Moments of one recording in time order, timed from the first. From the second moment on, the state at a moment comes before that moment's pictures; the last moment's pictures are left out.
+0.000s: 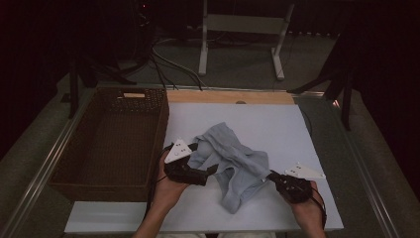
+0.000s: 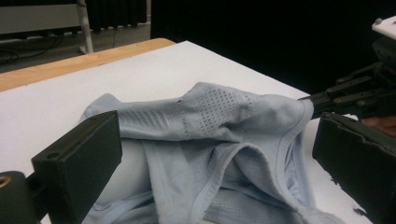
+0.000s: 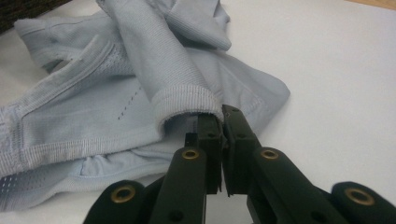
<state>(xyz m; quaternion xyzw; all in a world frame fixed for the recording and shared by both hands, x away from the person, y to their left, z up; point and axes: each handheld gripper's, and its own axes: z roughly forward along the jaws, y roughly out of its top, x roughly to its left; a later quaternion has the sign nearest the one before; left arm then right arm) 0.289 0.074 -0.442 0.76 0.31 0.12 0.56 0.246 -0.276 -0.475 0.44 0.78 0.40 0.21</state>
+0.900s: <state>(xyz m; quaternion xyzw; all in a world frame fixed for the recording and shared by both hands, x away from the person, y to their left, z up) 0.296 0.063 -0.477 0.78 0.33 0.10 0.52 0.248 -0.292 -0.473 0.46 0.76 0.39 0.23</state>
